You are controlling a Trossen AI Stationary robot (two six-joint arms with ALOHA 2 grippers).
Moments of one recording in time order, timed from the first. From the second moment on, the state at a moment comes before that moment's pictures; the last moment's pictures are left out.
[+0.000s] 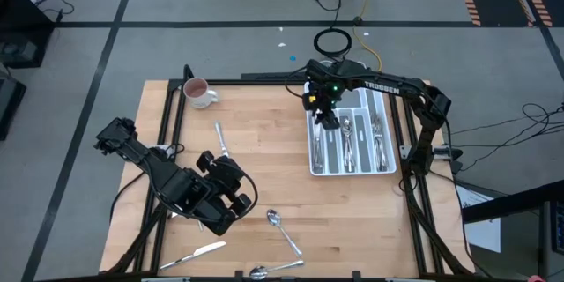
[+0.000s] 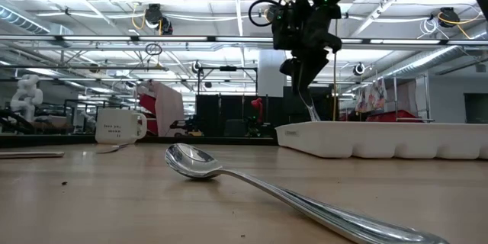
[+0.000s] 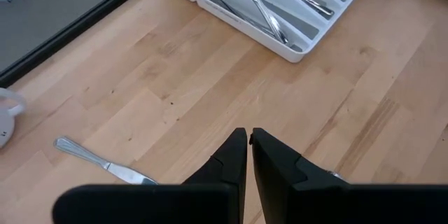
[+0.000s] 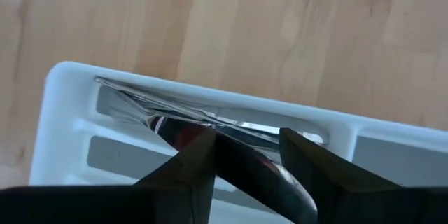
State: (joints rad) left arm -0.61 1.64 1.68 -1.40 -0.74 -1.25; right arm -0.53 1.83 1.53 -1.04 -0.31 -0.68
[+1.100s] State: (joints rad) left arm -0.59 1.77 1.68 -1.40 -0.74 -0.86; right arm -0.15 1.75 1.53 -1.06 -0.41 -0.45
